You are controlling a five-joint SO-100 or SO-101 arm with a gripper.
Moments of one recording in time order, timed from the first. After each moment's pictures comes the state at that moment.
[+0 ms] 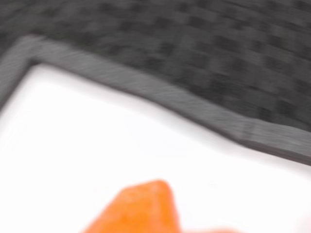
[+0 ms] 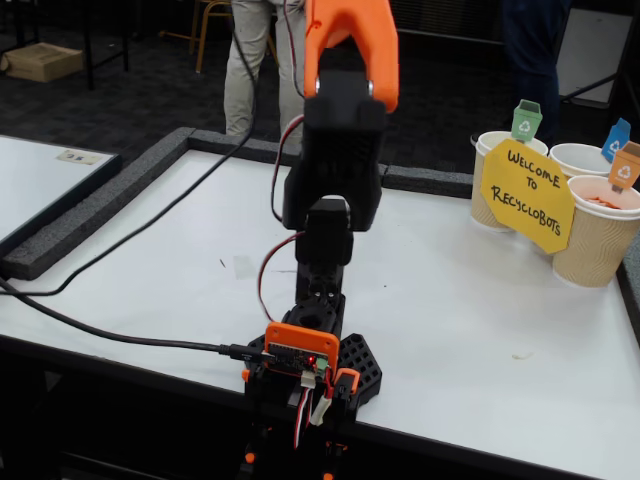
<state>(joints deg) -23.7 123.5 74.3 99.0 -20.8</state>
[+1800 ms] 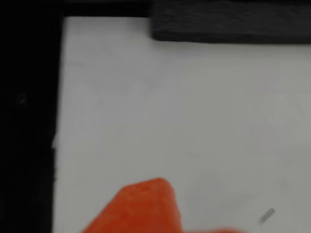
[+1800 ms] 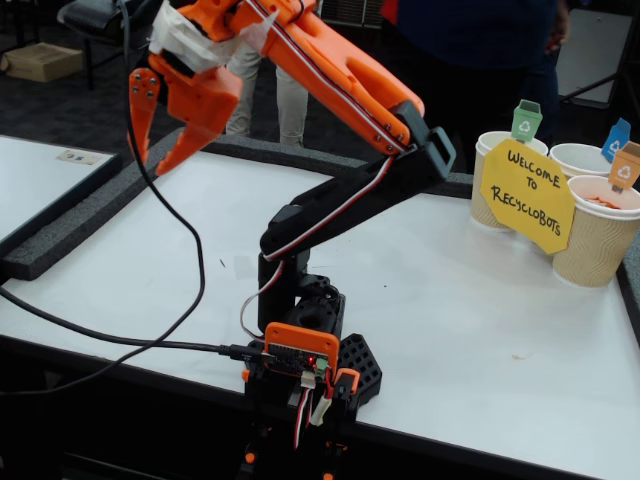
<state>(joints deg) -83.8 140.0 107.4 100.5 -20.8</state>
